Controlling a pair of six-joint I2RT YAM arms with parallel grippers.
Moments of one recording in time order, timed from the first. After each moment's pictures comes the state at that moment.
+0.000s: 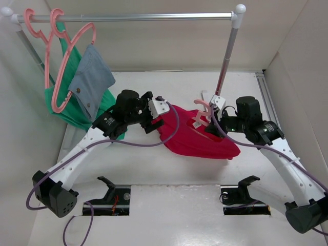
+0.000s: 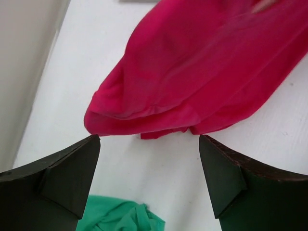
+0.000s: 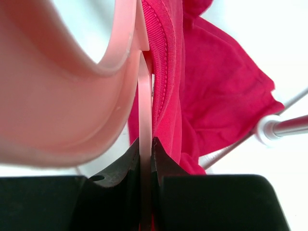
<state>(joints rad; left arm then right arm) -0.59 1.15 1.15 -0.54 0.34 0.62 0.39 0.98 1.03 -0.67 -0.57 -0.31</state>
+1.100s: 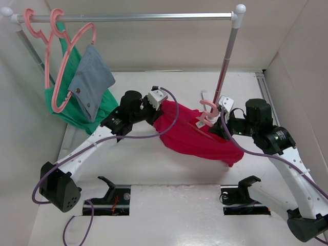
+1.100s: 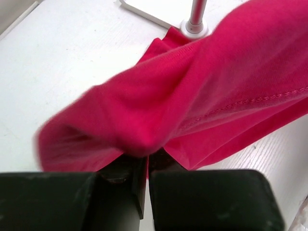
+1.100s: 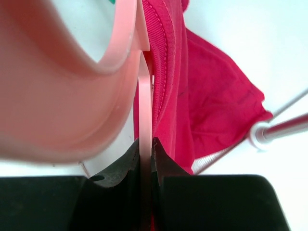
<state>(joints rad) -0.59 1.21 1.00 -0.21 0.30 0.16 0.38 0.88 1.08 -0.74 -0.61 -0.31</state>
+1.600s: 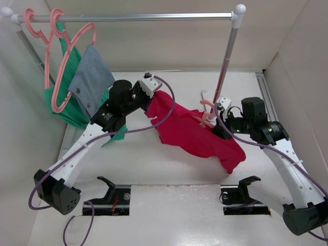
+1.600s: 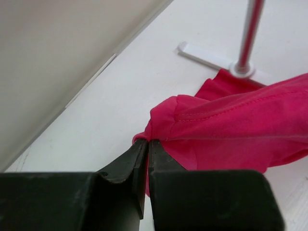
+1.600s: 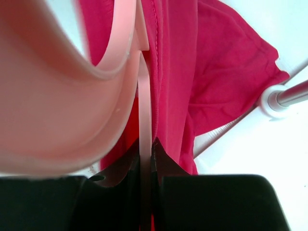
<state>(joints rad) -0.55 1.16 1.18 -0.25 0.21 0.31 0.31 0.97 1.05 -0.81 -0.60 -0.33</state>
